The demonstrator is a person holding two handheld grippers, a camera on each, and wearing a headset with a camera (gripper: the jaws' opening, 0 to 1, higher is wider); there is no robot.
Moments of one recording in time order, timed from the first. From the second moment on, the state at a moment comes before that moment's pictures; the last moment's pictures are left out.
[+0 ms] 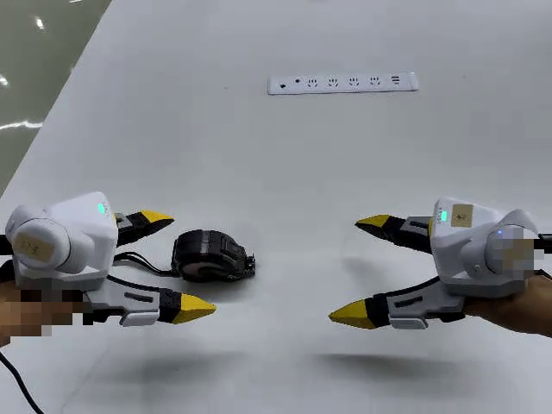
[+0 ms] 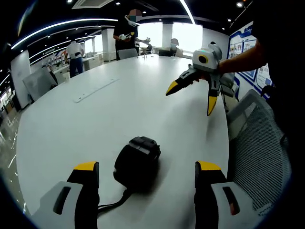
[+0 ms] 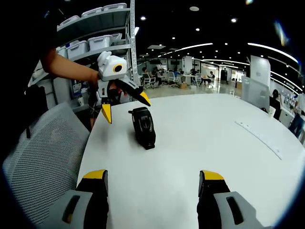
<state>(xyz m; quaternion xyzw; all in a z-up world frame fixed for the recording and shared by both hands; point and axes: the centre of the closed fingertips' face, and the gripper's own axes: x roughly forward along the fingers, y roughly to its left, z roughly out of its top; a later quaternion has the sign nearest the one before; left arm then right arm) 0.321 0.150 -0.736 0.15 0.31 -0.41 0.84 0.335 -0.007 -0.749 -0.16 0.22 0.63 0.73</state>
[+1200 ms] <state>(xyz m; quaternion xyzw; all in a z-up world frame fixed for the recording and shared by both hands) 0.330 0.166 -0.759 0.25 0.37 -0.49 0.75 0.342 0.063 -0.780 -0.23 0.21 0.71 0.63</state>
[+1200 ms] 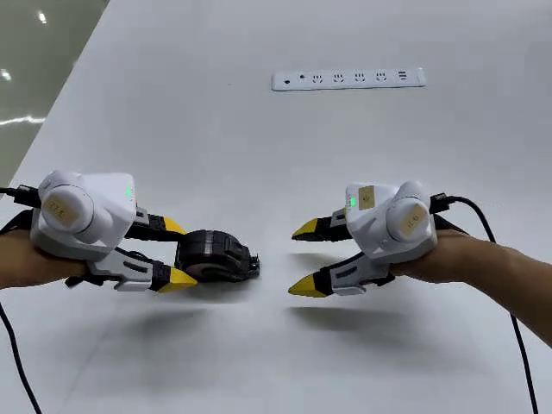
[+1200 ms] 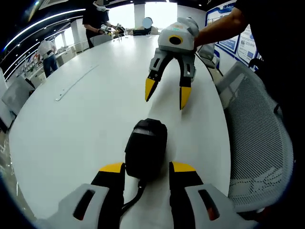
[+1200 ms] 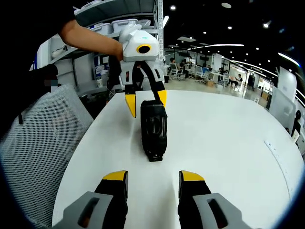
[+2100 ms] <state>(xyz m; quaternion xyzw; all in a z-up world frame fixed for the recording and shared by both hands) 0.333 0.168 -0.764 0.27 0.36 -0.51 0.73 0.339 0.102 -0.801 -0.26 0.22 0.72 0.60</state>
